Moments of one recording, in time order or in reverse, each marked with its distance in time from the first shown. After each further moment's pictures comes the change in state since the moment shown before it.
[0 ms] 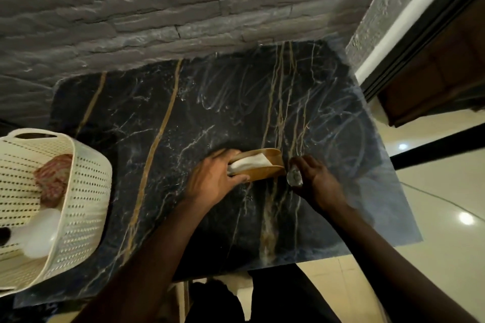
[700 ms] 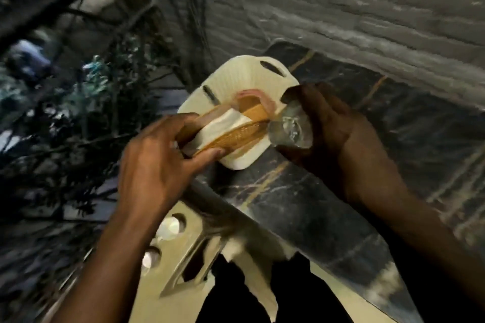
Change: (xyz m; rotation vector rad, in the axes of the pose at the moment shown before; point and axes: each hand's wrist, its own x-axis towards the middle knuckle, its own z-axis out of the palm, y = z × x) left_hand -0.312 -0.132 -0.175 -0.103 0.817 -0.591; right_hand 0.005 -0.392 -0.026 0.126 0.002 -0.879
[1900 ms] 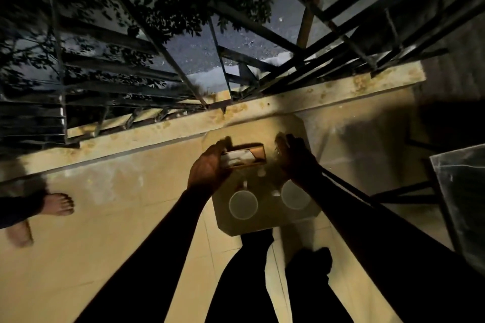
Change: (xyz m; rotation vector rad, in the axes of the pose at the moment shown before) left_hand -0.192 -0.519 0.130 -0.158 -0.208 -0.881; right_hand -0.038 -0.103 0.615 -0.230 -0.816 -0.474
